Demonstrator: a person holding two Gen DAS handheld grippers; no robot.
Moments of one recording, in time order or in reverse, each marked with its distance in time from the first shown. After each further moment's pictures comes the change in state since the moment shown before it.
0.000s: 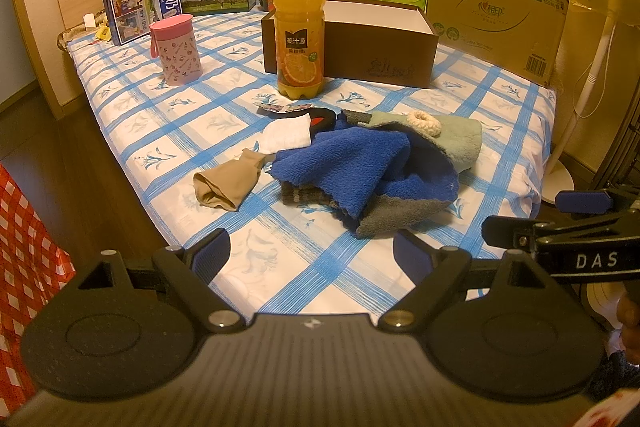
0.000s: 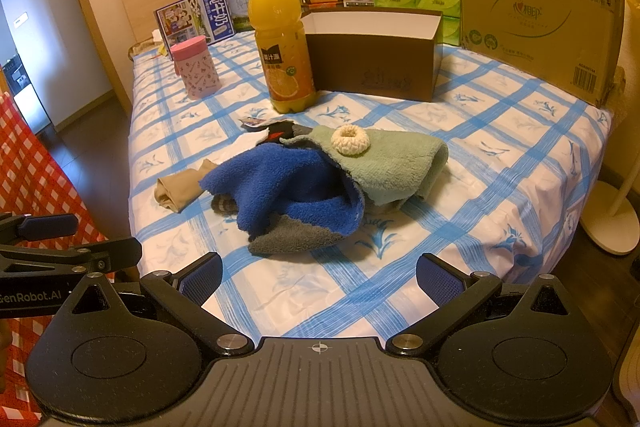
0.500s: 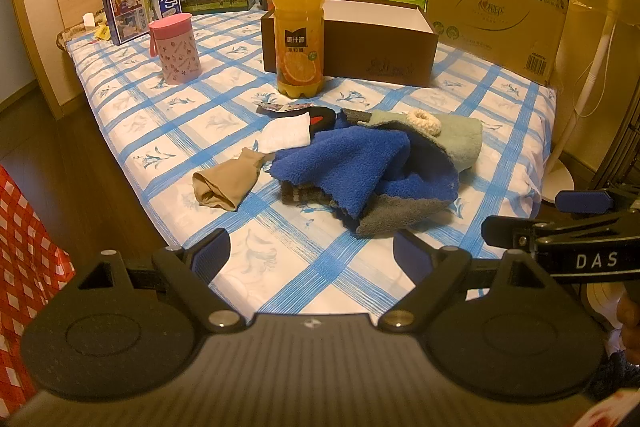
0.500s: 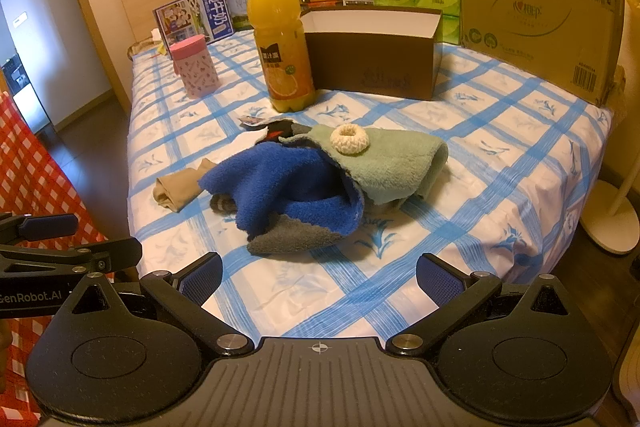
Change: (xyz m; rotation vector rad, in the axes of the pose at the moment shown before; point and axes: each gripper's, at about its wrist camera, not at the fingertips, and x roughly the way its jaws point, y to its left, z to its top) left arm 0.000 0.000 0.000 0.000 0.001 0.000; right arm 0.002 -0.001 0.000 0.001 0.001 0.000
